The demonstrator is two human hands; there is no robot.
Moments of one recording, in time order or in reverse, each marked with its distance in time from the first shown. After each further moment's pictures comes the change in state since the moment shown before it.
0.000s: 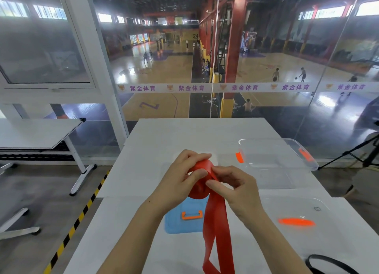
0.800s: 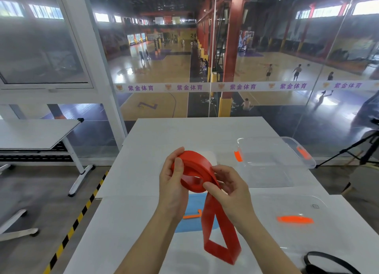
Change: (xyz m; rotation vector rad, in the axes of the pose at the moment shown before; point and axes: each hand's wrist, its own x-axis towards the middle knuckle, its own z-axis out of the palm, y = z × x) left_hand -0.010 0.004 0.035 -0.921 0.556 -0.341; right_hand -0.012 0.016 0.012 0.031 0.032 0.053
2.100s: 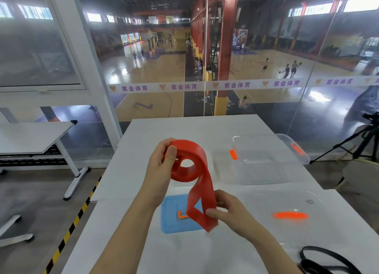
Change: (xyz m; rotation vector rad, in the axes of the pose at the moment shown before) left_hand 0.029 0.028 -0.009 0.407 -0.189 0.163; right_hand -0.004 0.070 -0.043 -0.310 -0.396 0.231
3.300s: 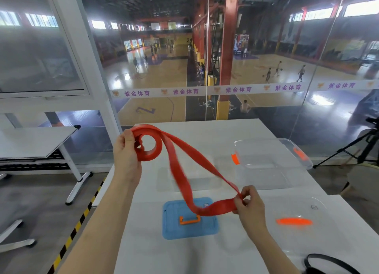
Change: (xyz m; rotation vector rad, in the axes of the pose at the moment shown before) left_hand 0.071 -0.011 -0.062 -0.301 0.423 -0.042; right_hand 0.024 0.058 -0.014 0.145 0.679 0.064
